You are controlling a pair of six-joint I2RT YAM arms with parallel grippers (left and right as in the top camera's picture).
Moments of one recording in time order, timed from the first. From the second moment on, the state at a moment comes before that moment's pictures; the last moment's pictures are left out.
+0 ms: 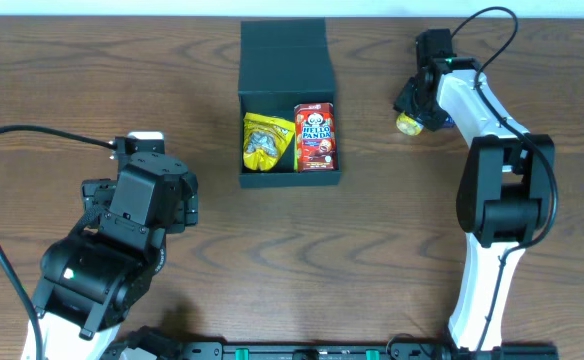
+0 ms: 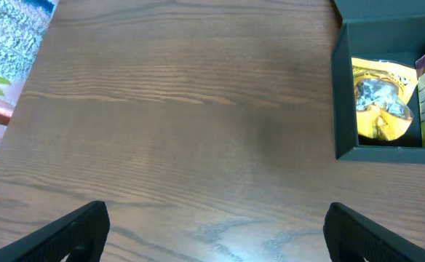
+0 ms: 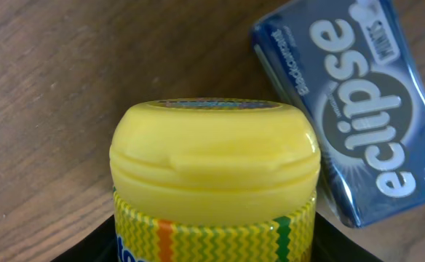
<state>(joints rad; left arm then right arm) -0.42 0.97 1.22 -1.17 -0.50 -0.28 0.06 2.30 1.79 -0.78 0.10 0.64</state>
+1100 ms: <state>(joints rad) -0.42 0.97 1.22 -1.17 -0.50 -0.28 0.39 2.30 2.26 -0.93 -0.21 -0.29</state>
